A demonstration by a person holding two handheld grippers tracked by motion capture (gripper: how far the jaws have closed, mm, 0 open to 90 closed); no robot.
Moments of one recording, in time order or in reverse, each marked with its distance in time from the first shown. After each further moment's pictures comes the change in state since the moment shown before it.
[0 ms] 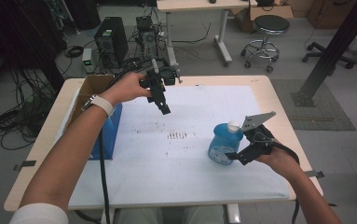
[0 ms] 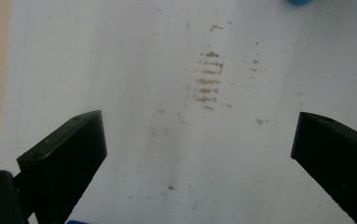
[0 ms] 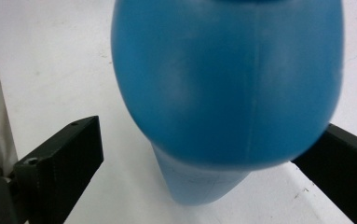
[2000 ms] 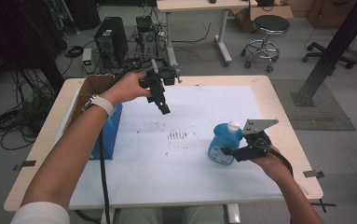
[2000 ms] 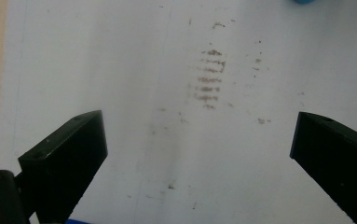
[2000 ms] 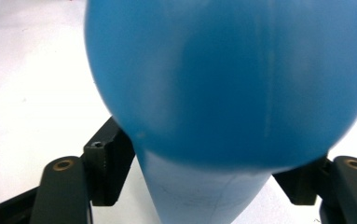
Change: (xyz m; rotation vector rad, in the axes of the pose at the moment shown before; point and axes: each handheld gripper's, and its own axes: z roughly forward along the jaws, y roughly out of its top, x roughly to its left) left arm 0.003 -0.001 0.003 0.004 -0.004 -0.014; right arm 0.001 -0.016 0.014 -0.159 -0.030 0.010
